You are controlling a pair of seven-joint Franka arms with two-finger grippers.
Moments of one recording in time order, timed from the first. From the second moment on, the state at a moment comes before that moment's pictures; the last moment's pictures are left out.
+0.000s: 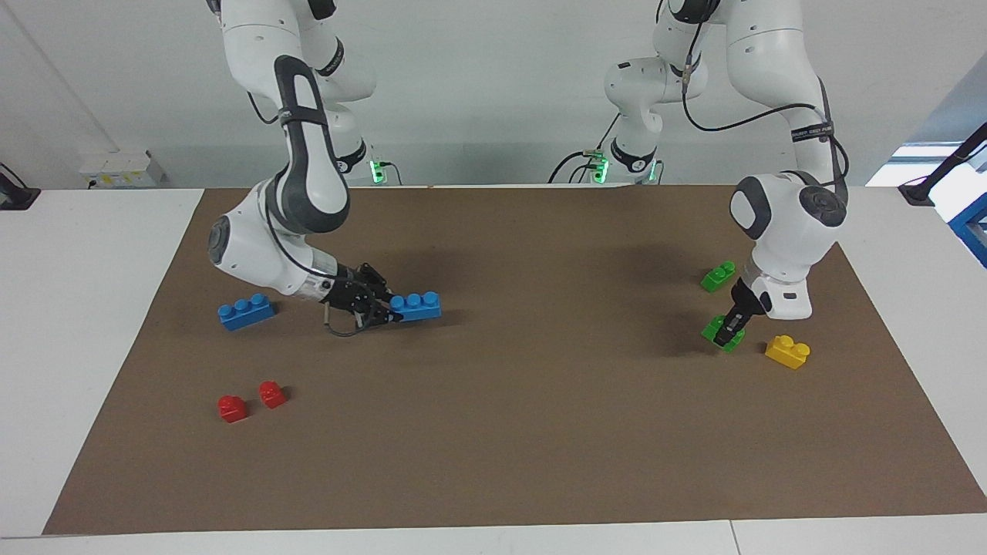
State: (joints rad) left arm 0.05 0.24 -0.06 -1.99 -0.05 2.35 -0.76; right arm 0.16 0.27 0.01 -1.96 0.76 2.10 1.24
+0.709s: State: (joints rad) left arm -0.04 0.08 -0.07 -1.99 -0.06 2.22 -1.30; right arm 0.47 0.30 0.01 -1.99 0.89 2.45 1.39
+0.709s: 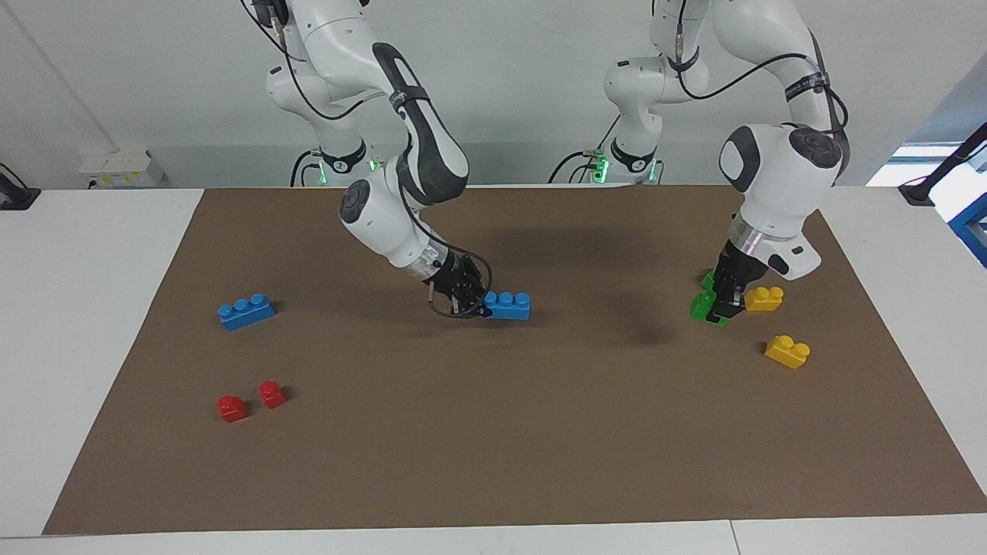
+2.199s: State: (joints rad) left arm -0.56 -0.03 -0.08 -2.04 -0.06 2.11 -2.28; right arm 0.42 0.30 0.00 -2.11 1.12 2.42 1.08
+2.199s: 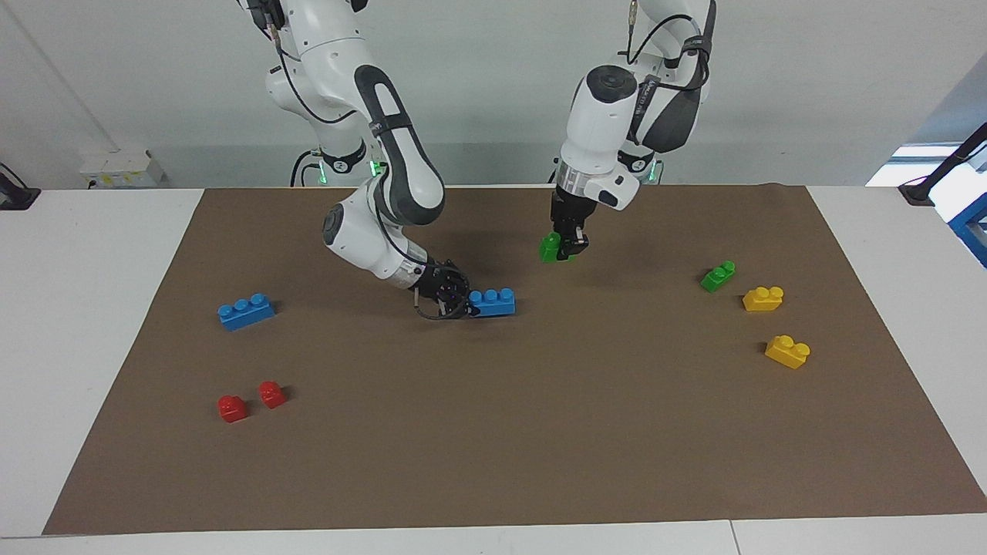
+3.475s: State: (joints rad) left arm -0.78 0.14 -0.08 -2.05 0.15 2.32 -2.69; right arm 0.45 0.31 0.00 -2.13 1.12 2.48 1.12
